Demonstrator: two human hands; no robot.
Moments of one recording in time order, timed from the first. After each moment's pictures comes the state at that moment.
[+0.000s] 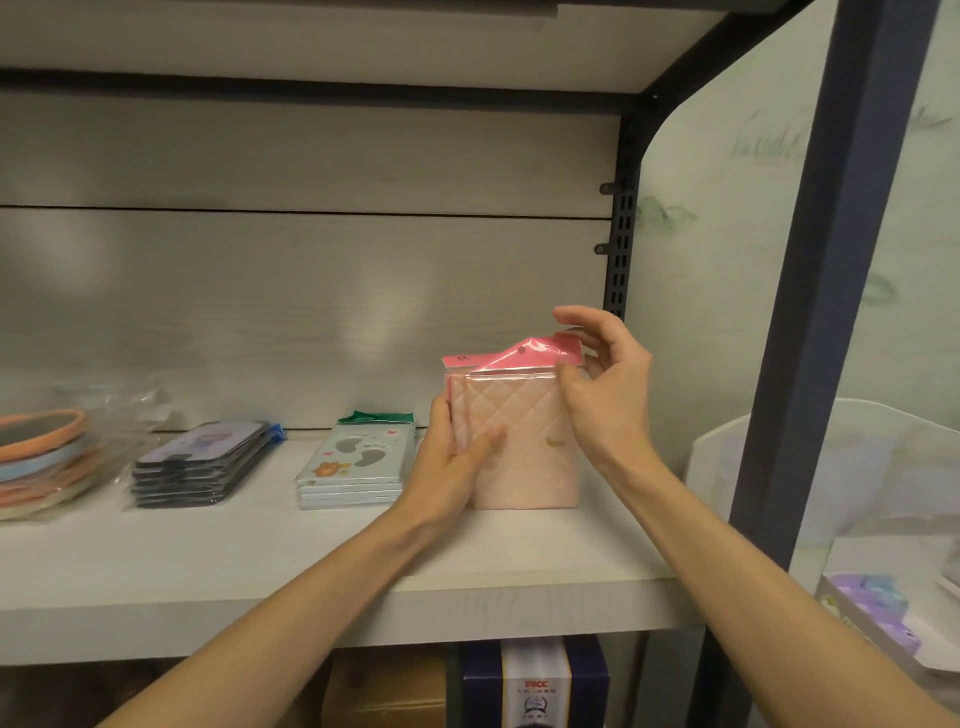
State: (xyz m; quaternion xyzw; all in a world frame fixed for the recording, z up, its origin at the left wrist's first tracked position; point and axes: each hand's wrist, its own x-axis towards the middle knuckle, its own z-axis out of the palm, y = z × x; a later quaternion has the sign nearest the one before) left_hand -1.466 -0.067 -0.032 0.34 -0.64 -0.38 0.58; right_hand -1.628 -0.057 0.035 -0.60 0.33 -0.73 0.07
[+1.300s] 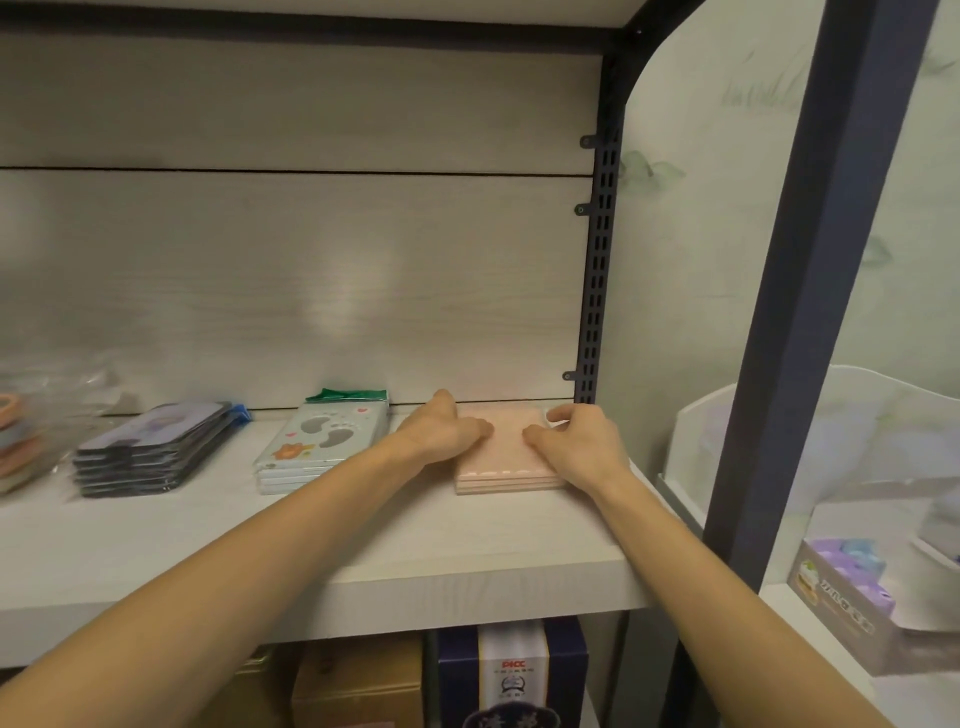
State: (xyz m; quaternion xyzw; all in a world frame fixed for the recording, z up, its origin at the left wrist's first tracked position) left_hand -1.486 -0.126 -0.017 0.63 -0.69 -0.27 0.24; right_hand -1.661 -0.085 -0.039 -0.54 0.71 -0.41 0.18
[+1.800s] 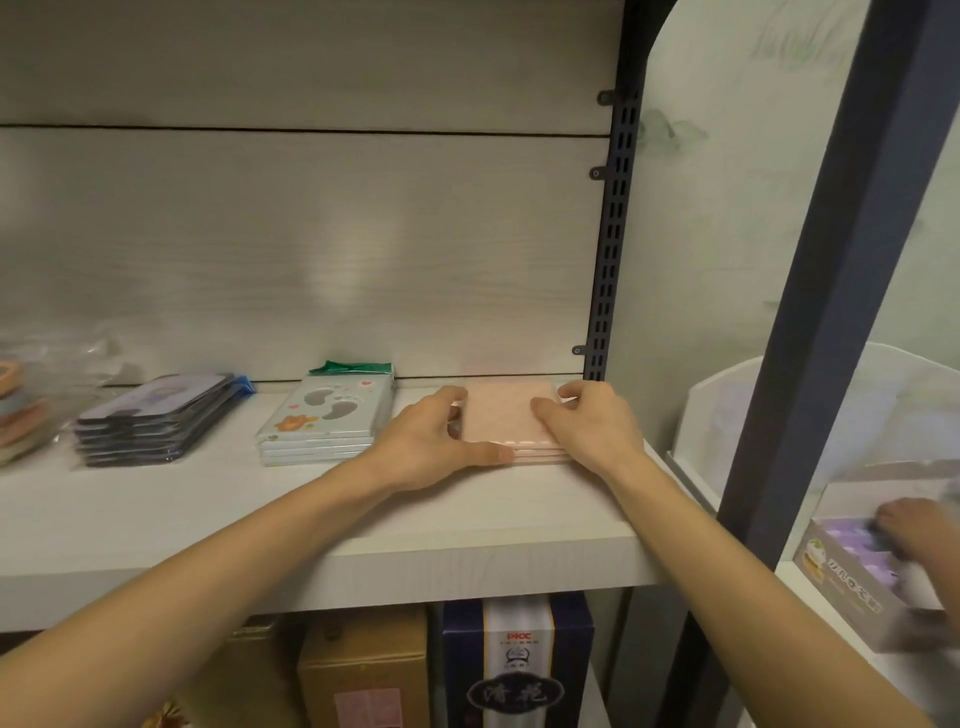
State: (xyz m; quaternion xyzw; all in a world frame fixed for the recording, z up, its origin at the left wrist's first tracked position) left_hand -1.457 -0.088 -0.039 0.54 -0.76 -0.24 0.26; right_hand -1.661 -0.081 -0.042 -0.57 0.71 -0.39 0.16
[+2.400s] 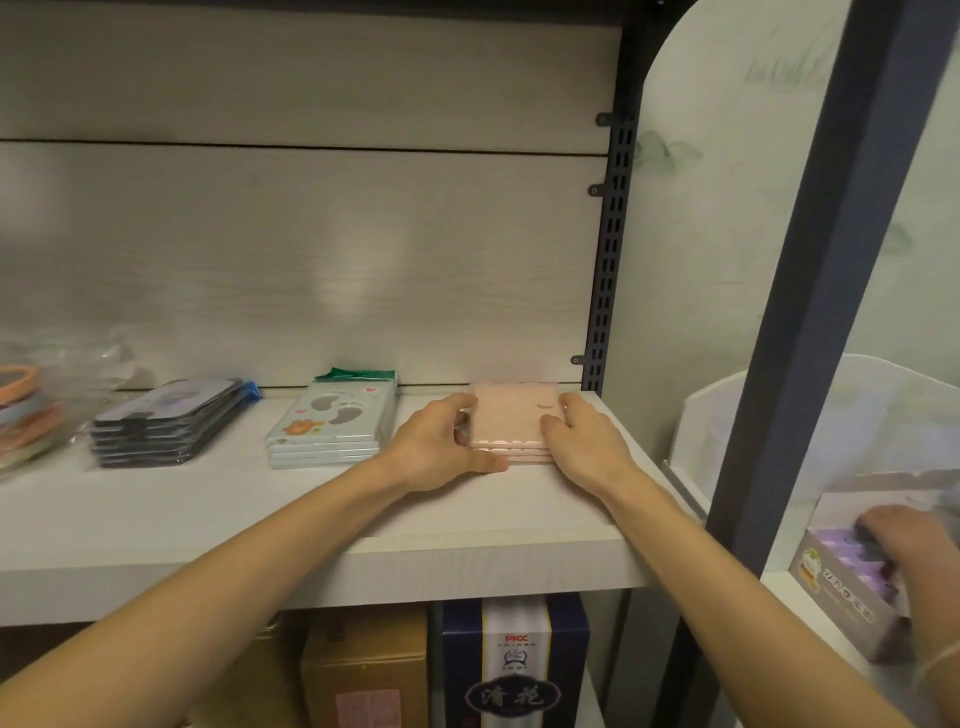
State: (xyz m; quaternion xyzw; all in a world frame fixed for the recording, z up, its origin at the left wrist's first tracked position) left_hand -1.461 -0.094 -0.044 0.52 -0.76 -0.28 0.27; right_hand -1.660 -0.074 -0.048 -0.63 0.69 -0.34 0.14
